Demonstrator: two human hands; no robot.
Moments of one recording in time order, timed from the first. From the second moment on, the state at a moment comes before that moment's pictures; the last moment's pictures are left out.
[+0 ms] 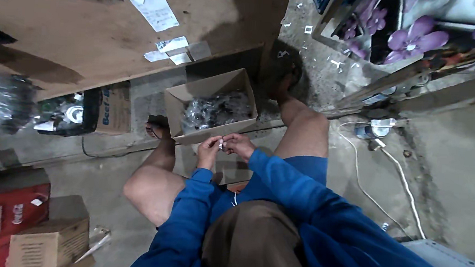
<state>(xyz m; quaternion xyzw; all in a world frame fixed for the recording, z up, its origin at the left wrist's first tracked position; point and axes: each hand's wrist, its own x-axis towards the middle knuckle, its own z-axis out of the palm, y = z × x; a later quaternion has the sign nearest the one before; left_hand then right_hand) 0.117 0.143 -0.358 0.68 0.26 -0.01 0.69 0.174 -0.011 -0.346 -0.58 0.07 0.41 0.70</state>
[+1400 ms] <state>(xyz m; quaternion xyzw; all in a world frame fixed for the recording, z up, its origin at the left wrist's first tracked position) 0.114 0.140 -0.359 0.59 0.33 -0.14 0.73 0.178 -0.015 -0.339 -0.81 -0.09 0.23 0.53</state>
